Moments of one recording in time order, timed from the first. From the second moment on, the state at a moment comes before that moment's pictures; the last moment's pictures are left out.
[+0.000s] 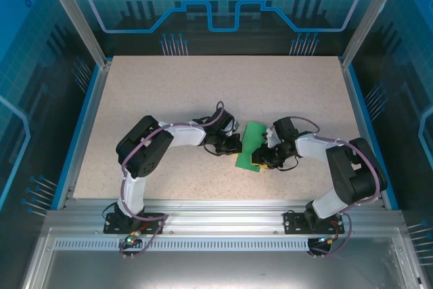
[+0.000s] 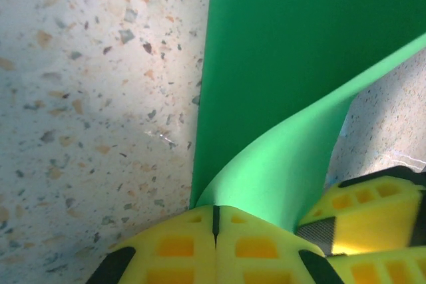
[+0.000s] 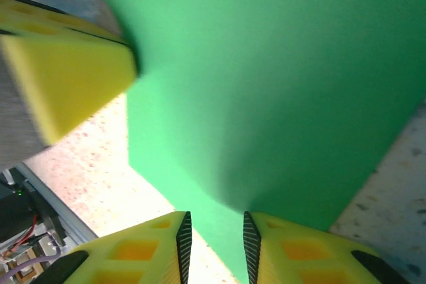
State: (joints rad) left arm -0.69 2.01 1.16 -0.18 0.50 -0.79; right arm 0.31 1.56 0.63 -0.38 -0.63 0.50
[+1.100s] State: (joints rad) left arm -0.69 2.01 1.16 -0.19 0.50 -0.79; right arm 0.31 1.46 0.62 -0.45 -0.62 0.52
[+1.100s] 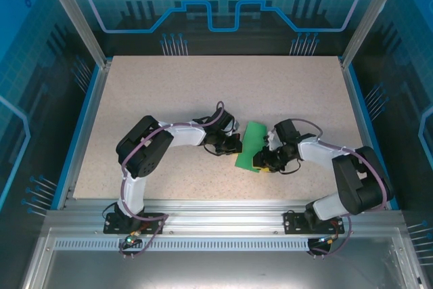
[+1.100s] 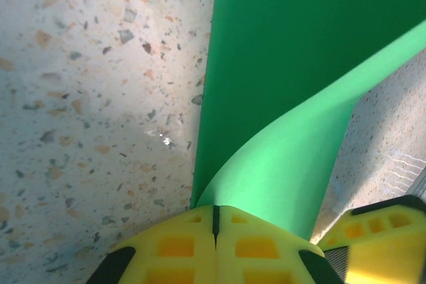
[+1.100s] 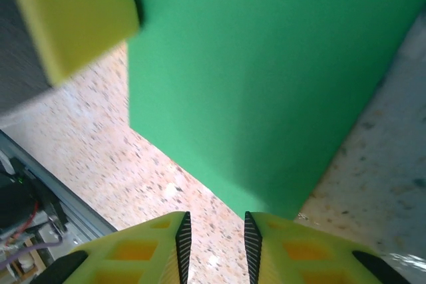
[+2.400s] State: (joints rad) left arm -0.69 2.01 1.17 -0.21 0.50 -0.76; right arm 0.12 1.76 0.86 -0.36 -0.65 0.45
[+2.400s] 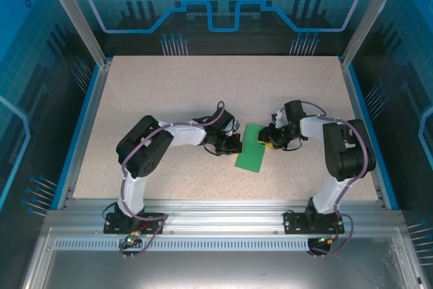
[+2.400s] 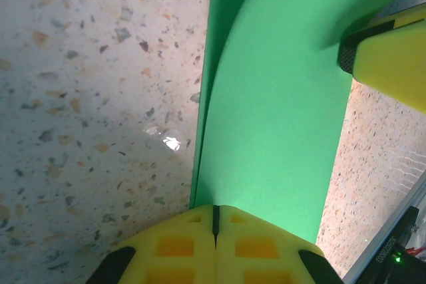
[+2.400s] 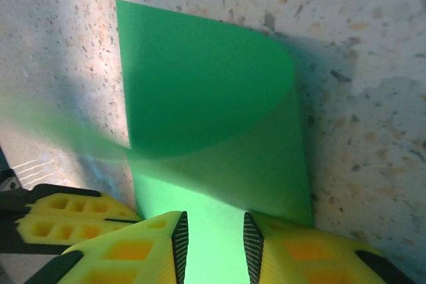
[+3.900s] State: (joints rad) left arm -0.69 2.01 1.17 -0.21 0.50 -0.76; right arm 0.08 1.89 1.09 -0.44 -0.65 0.46
